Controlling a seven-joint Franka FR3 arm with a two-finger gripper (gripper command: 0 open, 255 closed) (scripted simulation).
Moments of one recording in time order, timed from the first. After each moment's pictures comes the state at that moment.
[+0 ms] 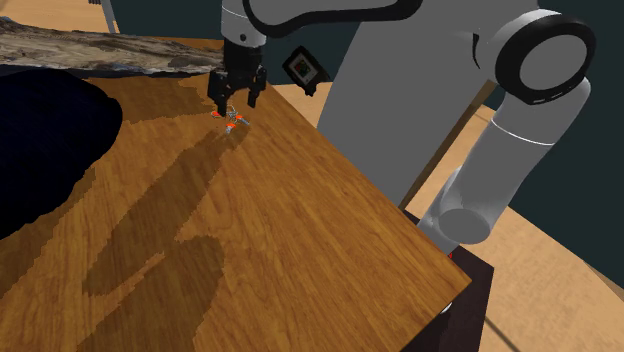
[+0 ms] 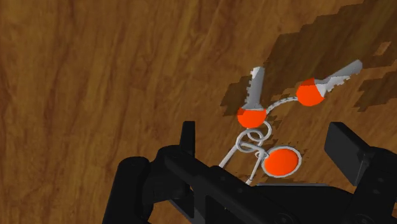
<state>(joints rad) 0.10 0.07 0.32 -1.75 -0.01 1.89 0.37</state>
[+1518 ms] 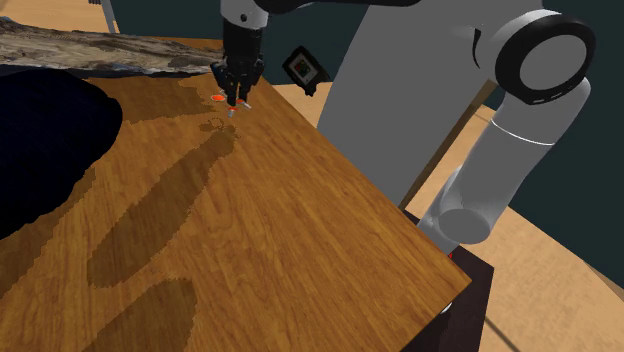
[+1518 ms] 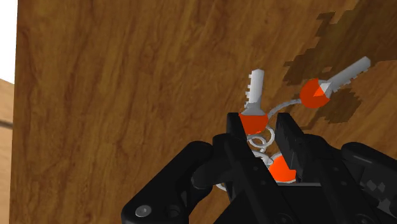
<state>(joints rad) 0.10 0.07 0.32 -1.67 -0.01 1.81 0.37</state>
